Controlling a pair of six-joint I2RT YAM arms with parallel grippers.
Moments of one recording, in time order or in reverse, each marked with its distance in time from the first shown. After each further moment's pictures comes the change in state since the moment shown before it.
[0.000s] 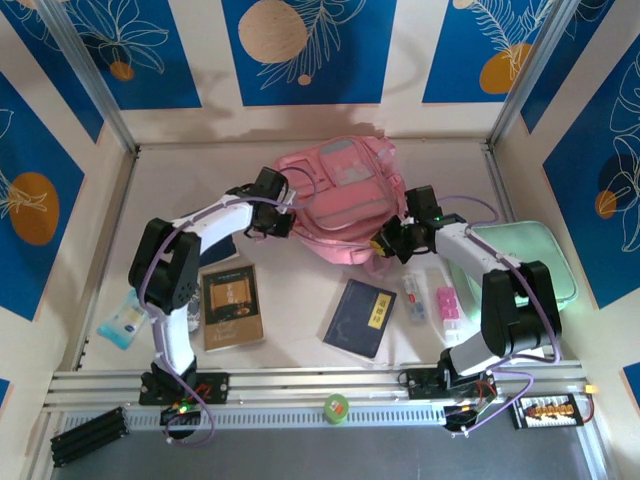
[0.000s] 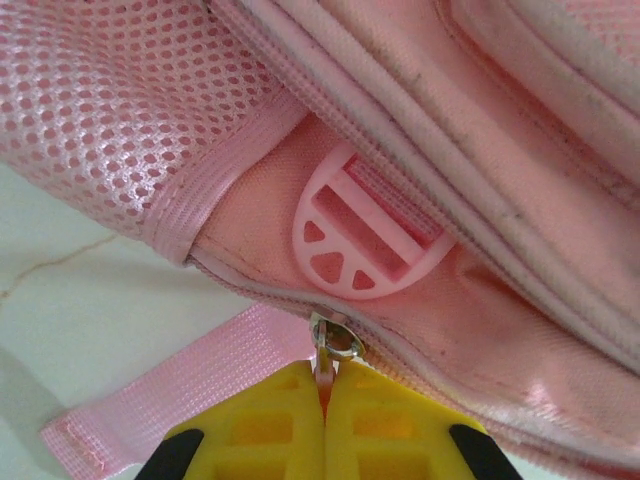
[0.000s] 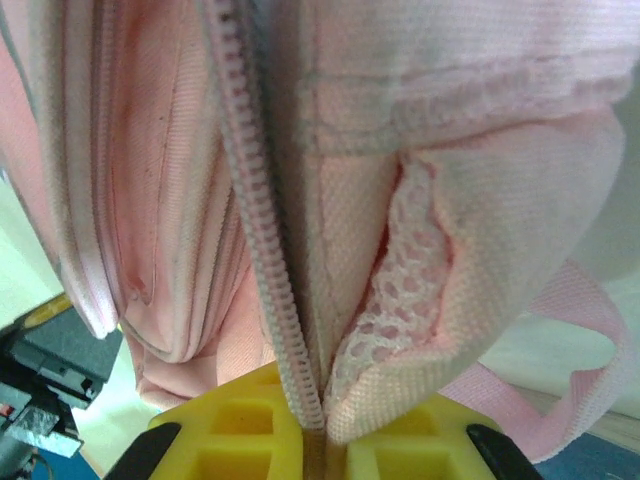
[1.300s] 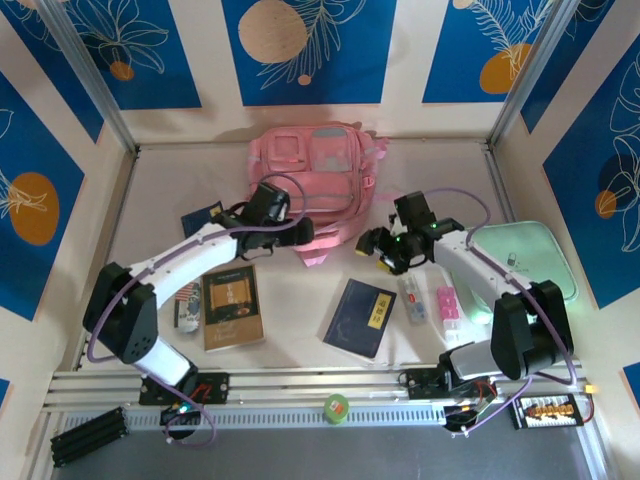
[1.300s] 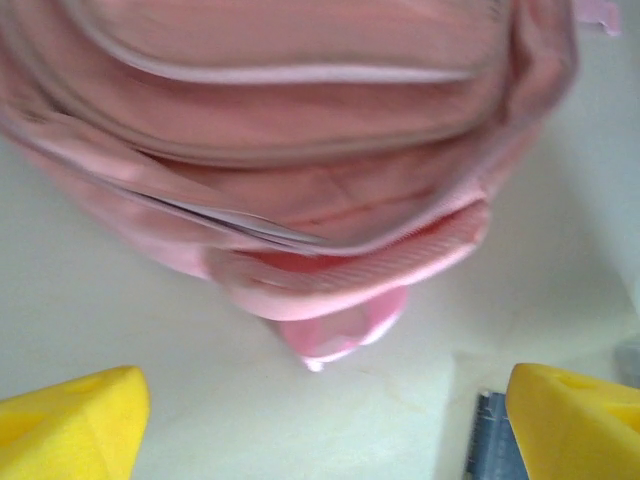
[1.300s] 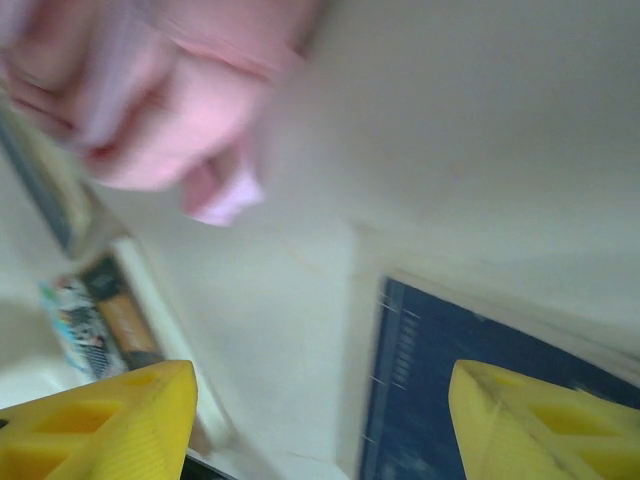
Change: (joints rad) left arm -0.181 -0.369 -0.241 0.094 -0.086 -0.483; right arm 0.105 -0.119 -0.034 -0.176 0.039 -0.290
